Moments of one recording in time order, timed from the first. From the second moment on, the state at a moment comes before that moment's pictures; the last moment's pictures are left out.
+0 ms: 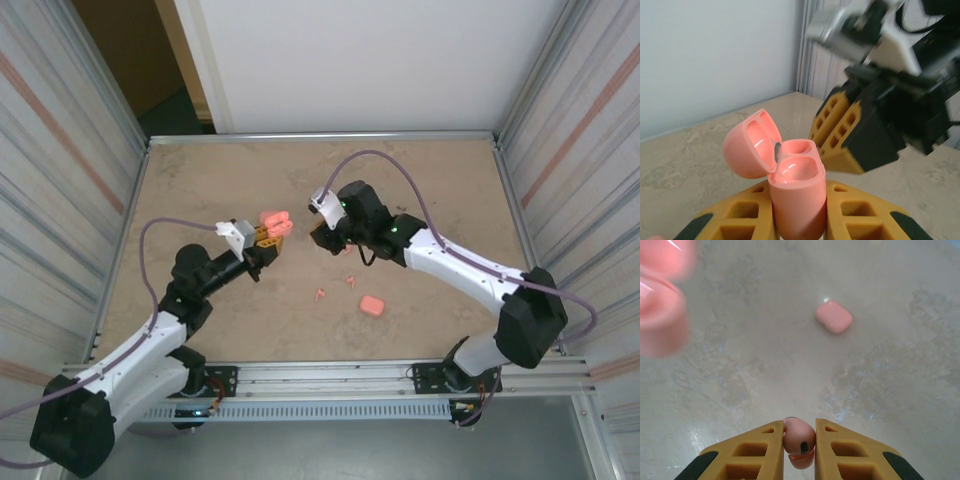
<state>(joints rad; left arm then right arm) -0.45 0.86 0.35 0.51 0.44 -0.08 0.79 1.45 1.15 -0.34 -0.13 -0.06</state>
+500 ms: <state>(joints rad) -0.45 0.96 0.35 0.62 0.51 -0.11 0.88 1.37 1.16 -0.27 -0.09 -0.11</state>
